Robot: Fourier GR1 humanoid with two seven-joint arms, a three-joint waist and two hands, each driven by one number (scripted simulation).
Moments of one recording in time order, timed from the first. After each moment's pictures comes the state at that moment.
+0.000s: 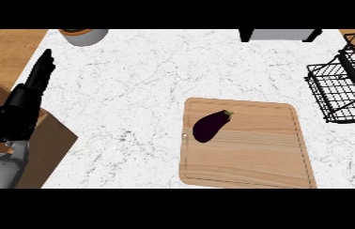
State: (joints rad) left arm -0.19 0.54 -0.13 -1.61 0.02 0.25 0.13; right arm -0.46 -0.87 -0.27 -1.39 0.67 0.17 0.04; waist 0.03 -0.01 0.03
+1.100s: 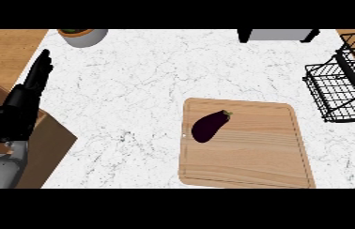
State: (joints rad) left arm -0.18 0.53 -0.11 -1.61 0.01 0.25 0.13; right arm -0.62 -0.82 -0.41 -0.84 0.49 0.22 -0.21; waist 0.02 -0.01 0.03
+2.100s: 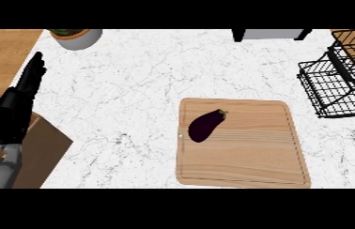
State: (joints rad) left arm -0.15 0.53 -0.07 -1.63 0.00 0.24 0.14; right arm -0.58 -1.17 -0.69 -0.50 0.30 0.48 -0.27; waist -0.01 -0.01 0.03
